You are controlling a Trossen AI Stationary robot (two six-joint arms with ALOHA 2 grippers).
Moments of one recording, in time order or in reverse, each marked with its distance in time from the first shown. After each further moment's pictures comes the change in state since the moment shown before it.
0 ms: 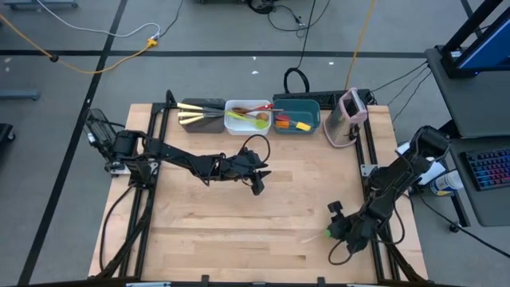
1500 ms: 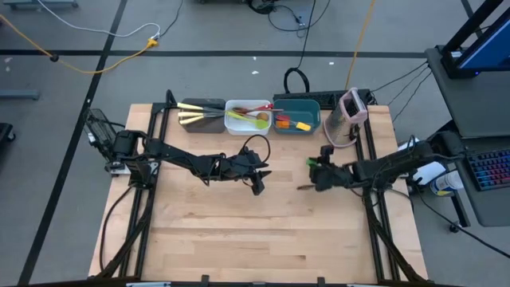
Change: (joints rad) left arm 0.001 0.000 0.000 0.012 0.000 0.028; right arm -0.768 -0.240 -0.004 0.113 0.504 -0.810
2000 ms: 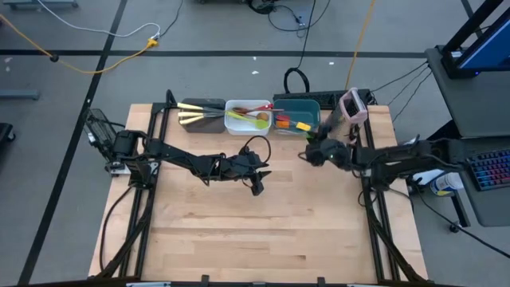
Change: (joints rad) left arm 0.000 0.000 0.000 -0.002 0.000 0.072; right arm -0.377 0.000 0.003 0.377 -0.056 -0.581
